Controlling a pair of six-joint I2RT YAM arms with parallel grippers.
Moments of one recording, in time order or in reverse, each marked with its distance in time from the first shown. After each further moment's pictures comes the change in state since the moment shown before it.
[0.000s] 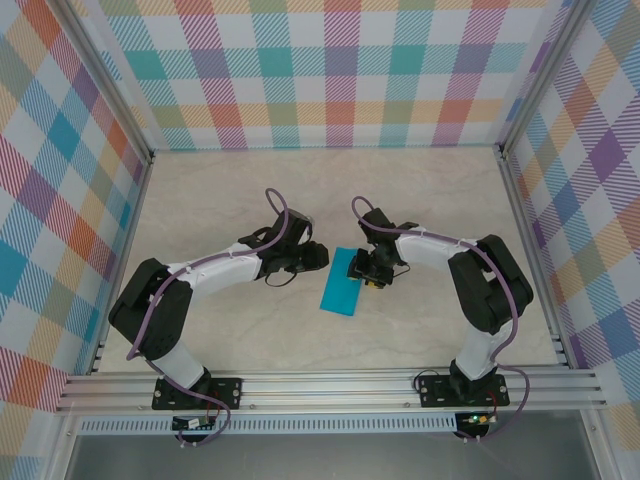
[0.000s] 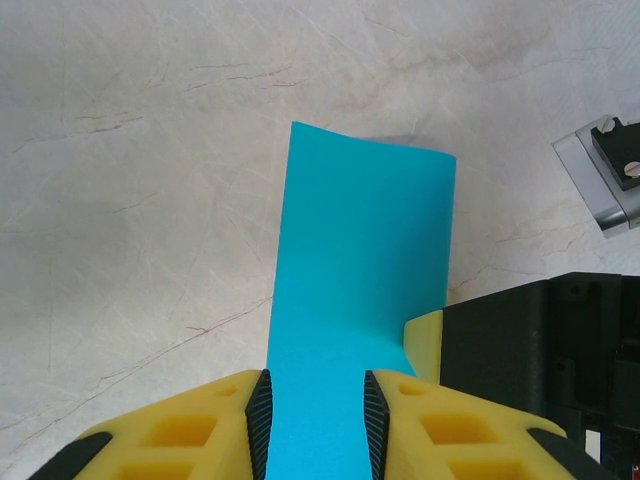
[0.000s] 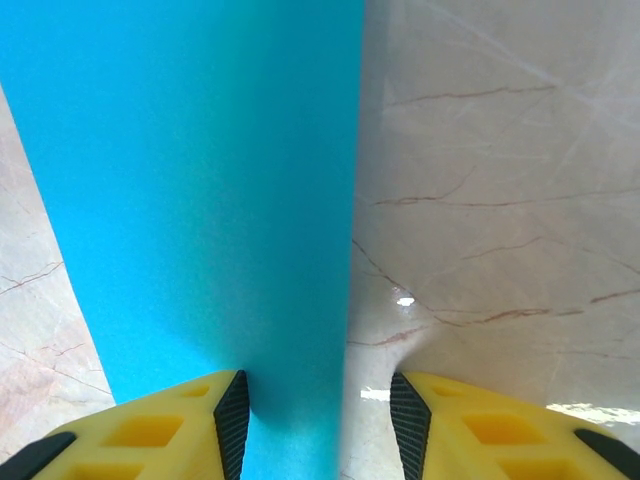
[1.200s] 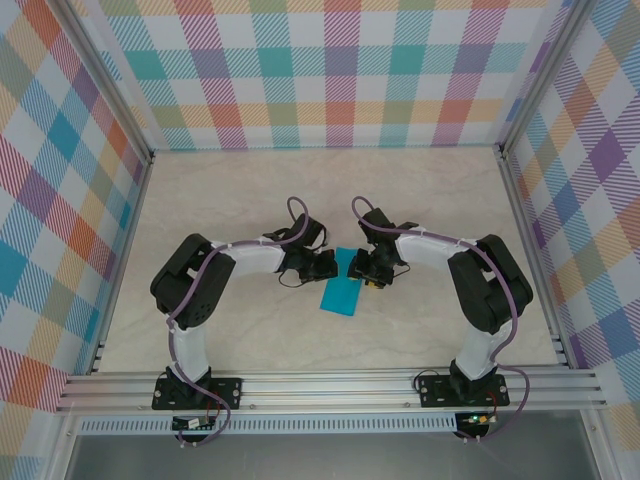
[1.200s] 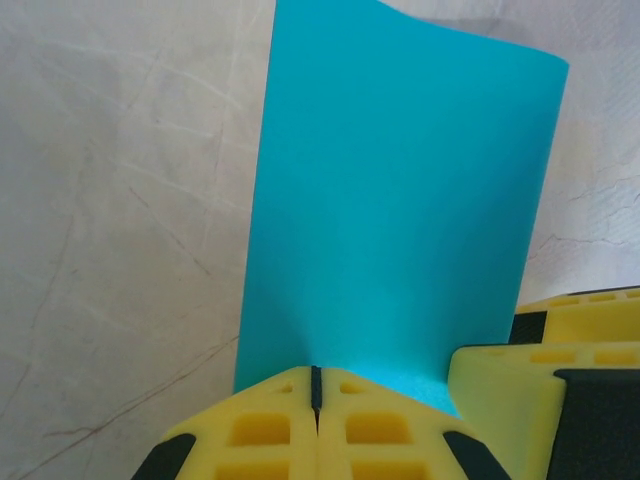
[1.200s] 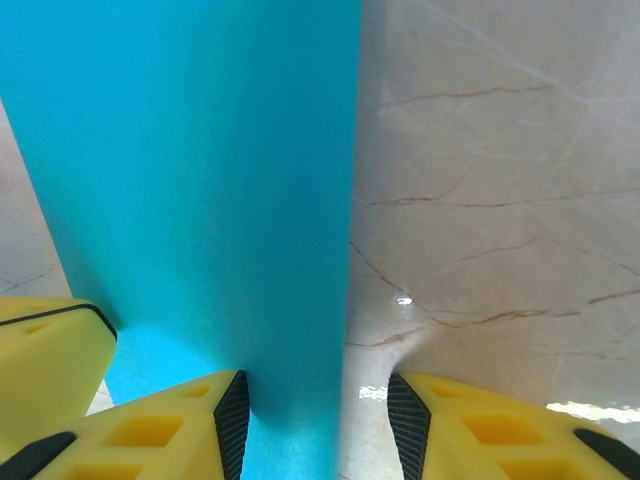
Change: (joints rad) left arm 0.000 0.282 0.105 0.038 0.211 -0.027; right arm -0.001 0.004 0.000 -0.002 0.001 0.000
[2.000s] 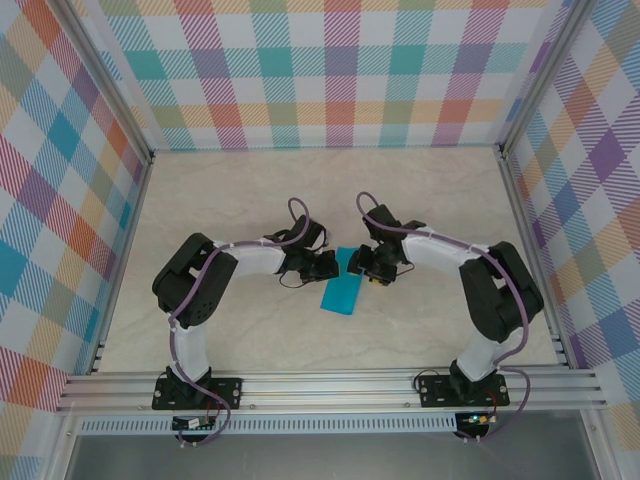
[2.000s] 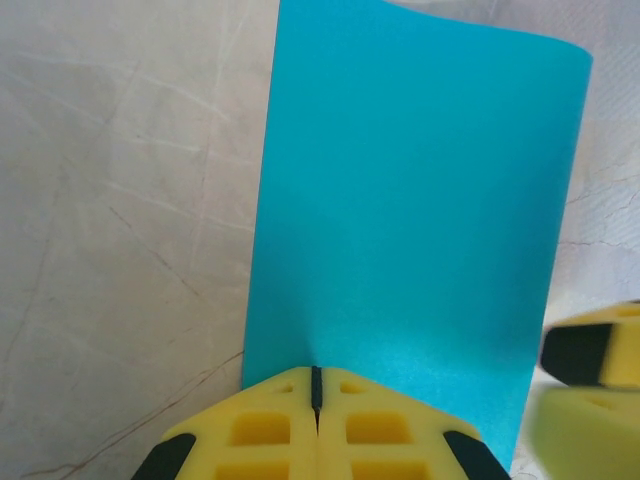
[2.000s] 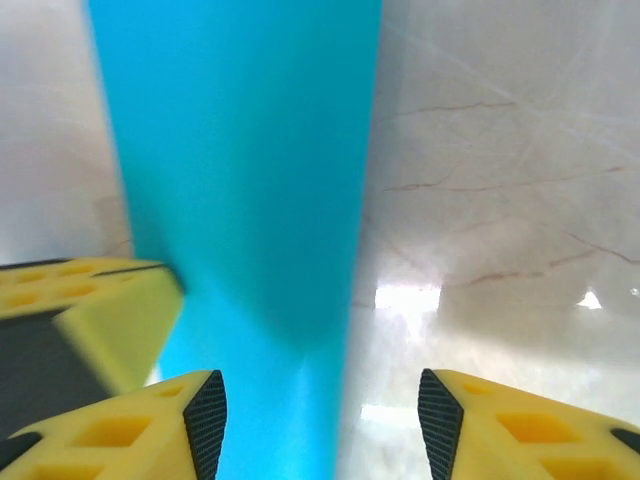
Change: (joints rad) left arm 0.000 0.013 -0.020 0.050 0.007 0.009; right arm -0.007 -0.117 -0.016 -0.009 0.005 -0.008
